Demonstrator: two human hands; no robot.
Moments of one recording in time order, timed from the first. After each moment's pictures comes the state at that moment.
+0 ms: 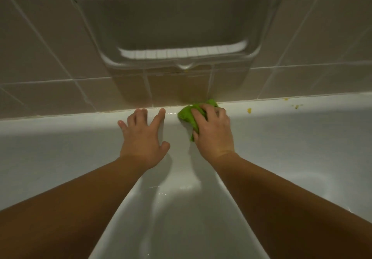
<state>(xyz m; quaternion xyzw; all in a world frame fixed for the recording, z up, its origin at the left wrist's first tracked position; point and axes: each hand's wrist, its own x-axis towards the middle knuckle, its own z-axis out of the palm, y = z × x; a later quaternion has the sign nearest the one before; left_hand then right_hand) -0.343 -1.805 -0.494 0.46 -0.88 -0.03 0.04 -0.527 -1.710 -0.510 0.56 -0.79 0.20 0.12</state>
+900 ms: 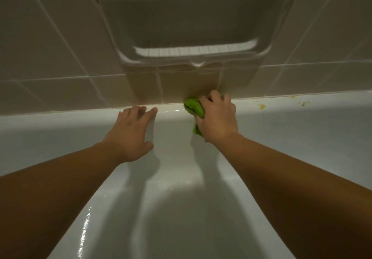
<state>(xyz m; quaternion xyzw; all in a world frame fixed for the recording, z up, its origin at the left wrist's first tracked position) -0.286 -1.839 -0.465 0.39 -0.92 -0.08 -0.04 -0.521 -1.735 -0.474 0.54 -0.82 0.17 0.03</state>
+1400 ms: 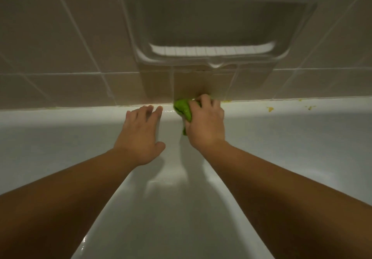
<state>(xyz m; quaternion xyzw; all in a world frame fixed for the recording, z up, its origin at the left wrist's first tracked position) -0.282 -1.835 -0.481 0.40 -0.91 -0.09 0.02 -0.466 -1.761 -0.480 0.53 -0.83 0.17 0.05</state>
